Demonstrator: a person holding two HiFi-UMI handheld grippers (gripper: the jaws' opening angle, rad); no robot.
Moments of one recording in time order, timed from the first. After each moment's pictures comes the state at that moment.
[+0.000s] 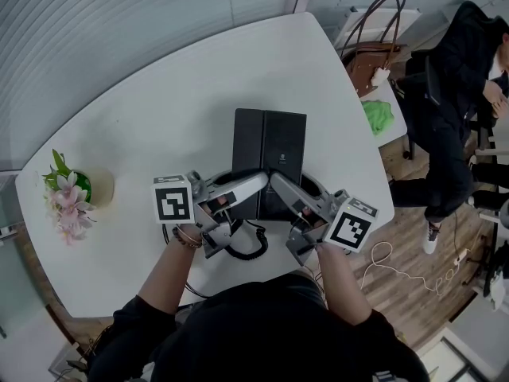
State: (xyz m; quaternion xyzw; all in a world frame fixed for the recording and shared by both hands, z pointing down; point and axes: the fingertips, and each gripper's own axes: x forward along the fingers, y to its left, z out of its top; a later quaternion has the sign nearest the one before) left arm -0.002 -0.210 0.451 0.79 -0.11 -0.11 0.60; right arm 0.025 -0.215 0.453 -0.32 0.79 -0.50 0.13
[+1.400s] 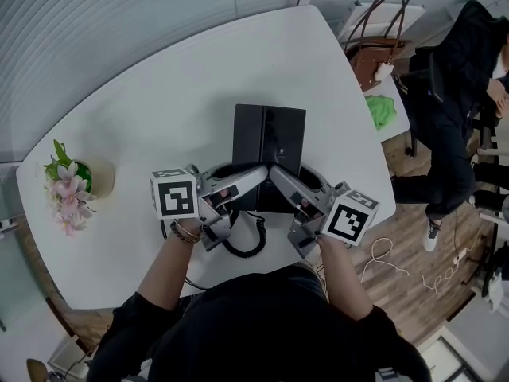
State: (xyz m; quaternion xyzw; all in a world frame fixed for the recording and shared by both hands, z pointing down) left arm -0.006 -0.207 0.464 0.80 -0.16 -0.06 0.58; right arm 0.025 -0.211 0.464 -0.33 0.79 -0.50 0.08
